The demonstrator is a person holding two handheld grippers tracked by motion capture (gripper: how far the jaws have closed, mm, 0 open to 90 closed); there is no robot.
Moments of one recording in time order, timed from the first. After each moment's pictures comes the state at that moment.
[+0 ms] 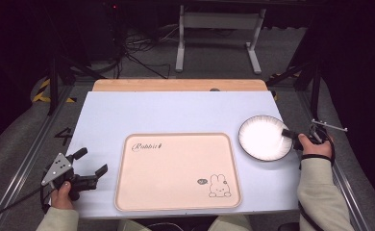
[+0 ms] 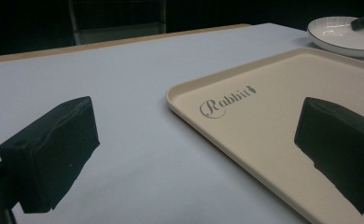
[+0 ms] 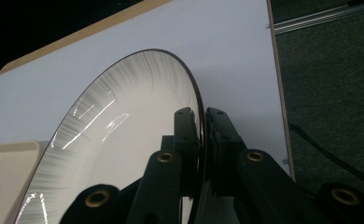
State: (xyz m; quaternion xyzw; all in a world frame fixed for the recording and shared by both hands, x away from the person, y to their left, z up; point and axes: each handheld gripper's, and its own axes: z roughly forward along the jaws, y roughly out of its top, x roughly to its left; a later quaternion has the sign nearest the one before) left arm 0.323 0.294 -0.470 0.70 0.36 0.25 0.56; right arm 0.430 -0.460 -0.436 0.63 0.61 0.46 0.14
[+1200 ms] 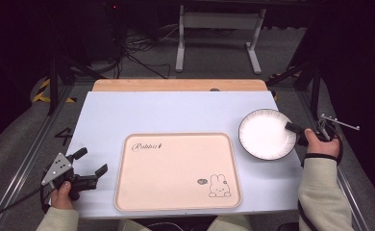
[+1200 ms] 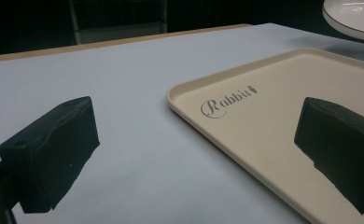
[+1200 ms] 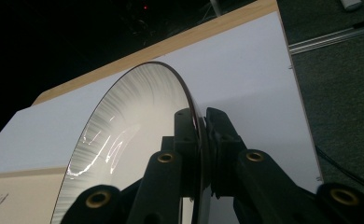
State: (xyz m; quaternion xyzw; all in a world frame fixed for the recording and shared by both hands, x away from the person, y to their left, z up) left arm 0.323 0.294 -0.470 0.70 0.36 0.25 0.56; right arm 0.410 -0.446 -0.391 0.62 0.58 0.51 0.15
